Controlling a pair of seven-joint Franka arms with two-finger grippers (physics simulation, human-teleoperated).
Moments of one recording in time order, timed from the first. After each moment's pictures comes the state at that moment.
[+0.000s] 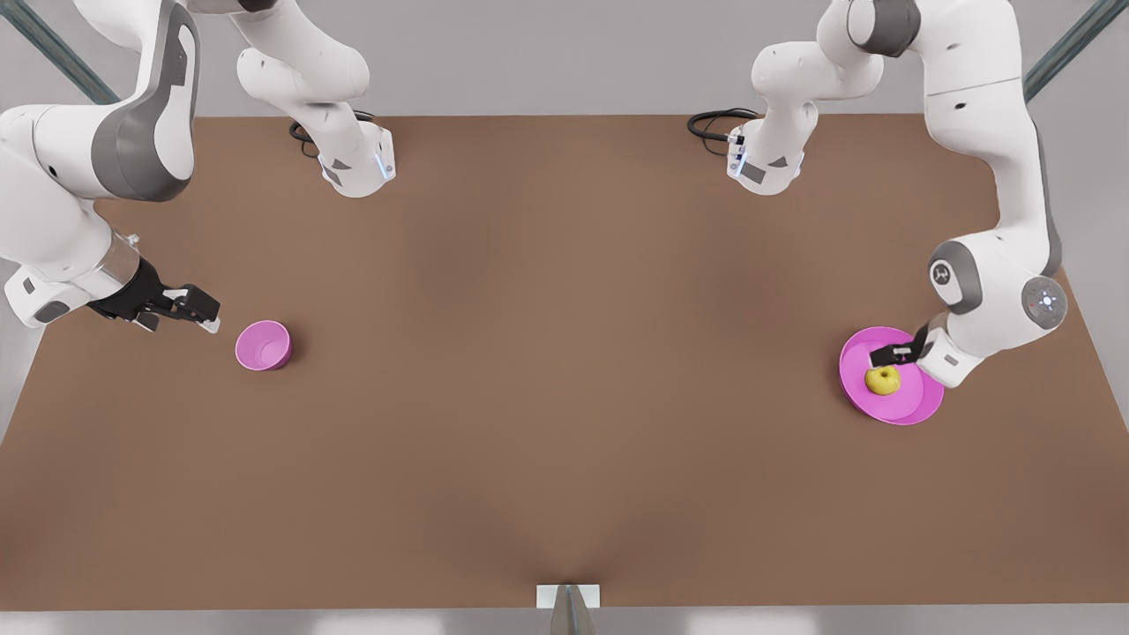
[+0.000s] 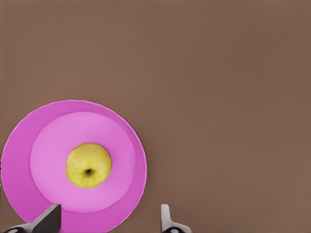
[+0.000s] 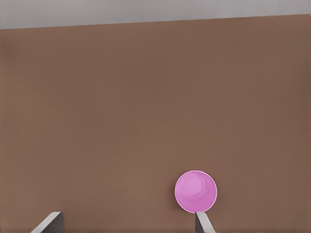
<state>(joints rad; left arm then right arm) 0.00 0.30 0.22 -1.96 -0.15 2.18 0.19 0.00 0.12 -0.03 -1.48 0.02 1.65 0.02</state>
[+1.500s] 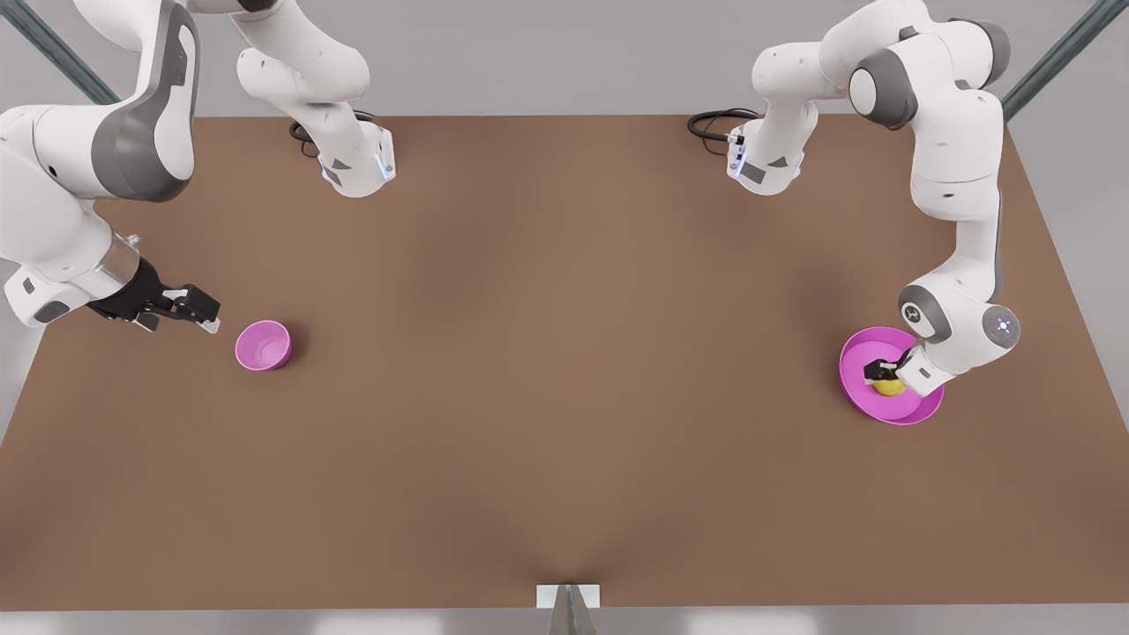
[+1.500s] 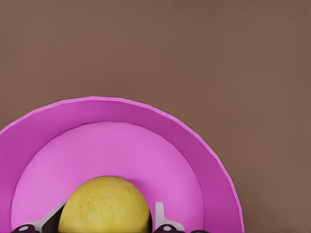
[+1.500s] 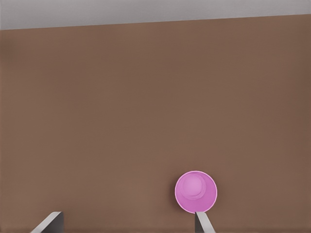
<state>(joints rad) 0.05 0.57 0.25 -2.00 -0.30 2.52 0.61 0.00 0.12 -0.03 -1.48 0.02 1.65 0.02</state>
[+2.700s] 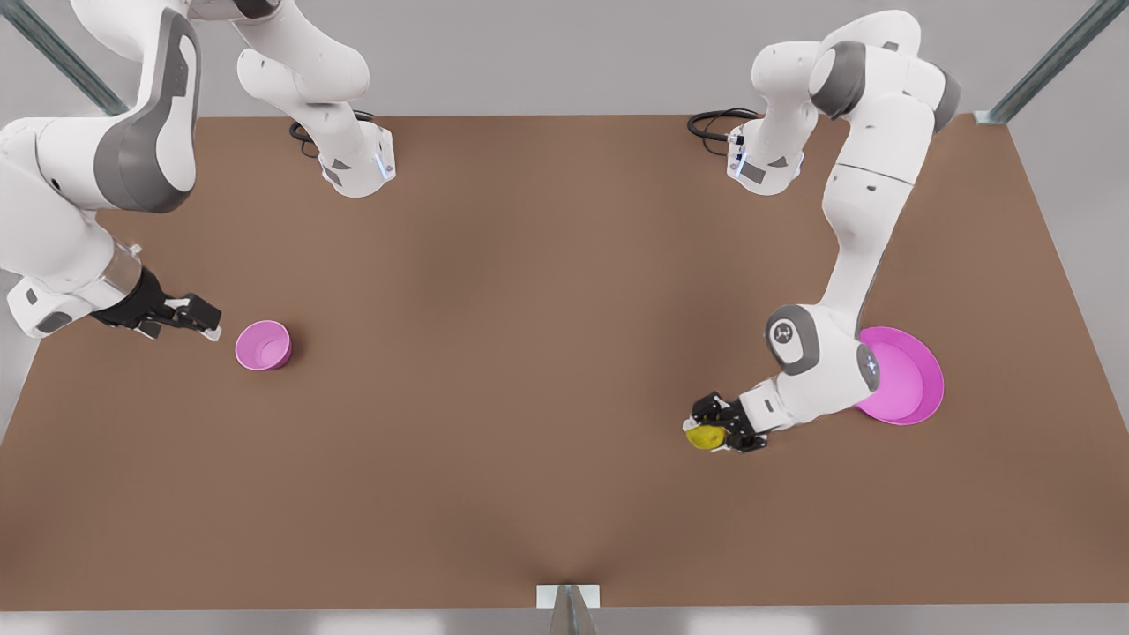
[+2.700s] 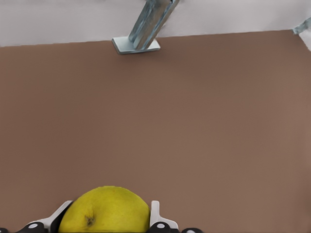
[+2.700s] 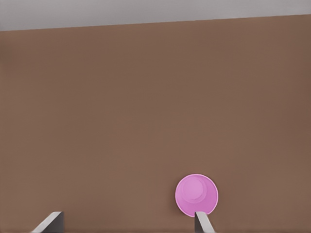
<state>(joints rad) -0.06 0.70 -0.30 -1.55 -0.69 2.47 0.69 0.00 0.16 -0.02 -1.46 0.02 1.67 0.02</state>
